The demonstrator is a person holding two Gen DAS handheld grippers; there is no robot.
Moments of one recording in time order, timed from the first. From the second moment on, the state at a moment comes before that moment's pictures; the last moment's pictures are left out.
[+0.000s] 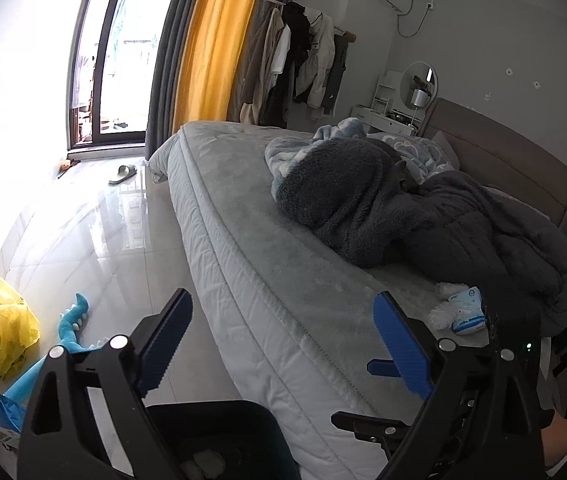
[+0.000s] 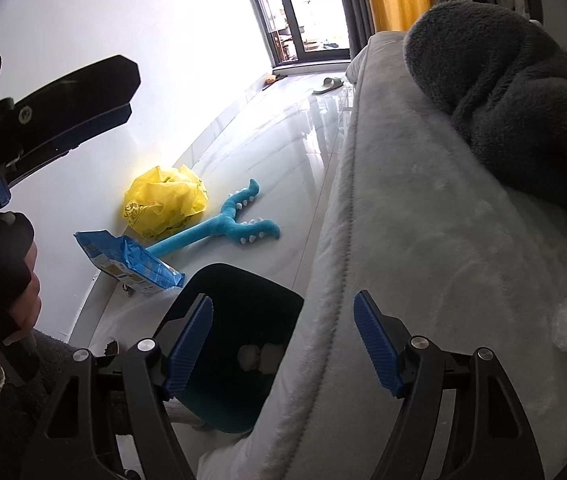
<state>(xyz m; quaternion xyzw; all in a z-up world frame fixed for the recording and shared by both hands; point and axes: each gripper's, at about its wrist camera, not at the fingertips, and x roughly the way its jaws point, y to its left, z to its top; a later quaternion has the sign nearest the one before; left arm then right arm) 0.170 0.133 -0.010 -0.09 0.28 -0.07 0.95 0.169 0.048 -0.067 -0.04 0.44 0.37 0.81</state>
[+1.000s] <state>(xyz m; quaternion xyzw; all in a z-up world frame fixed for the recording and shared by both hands) 0.221 0.010 -0.033 -0.08 0.32 -0.14 0.93 0.164 -0.097 -0.063 -0.03 0.43 0.27 0.86</state>
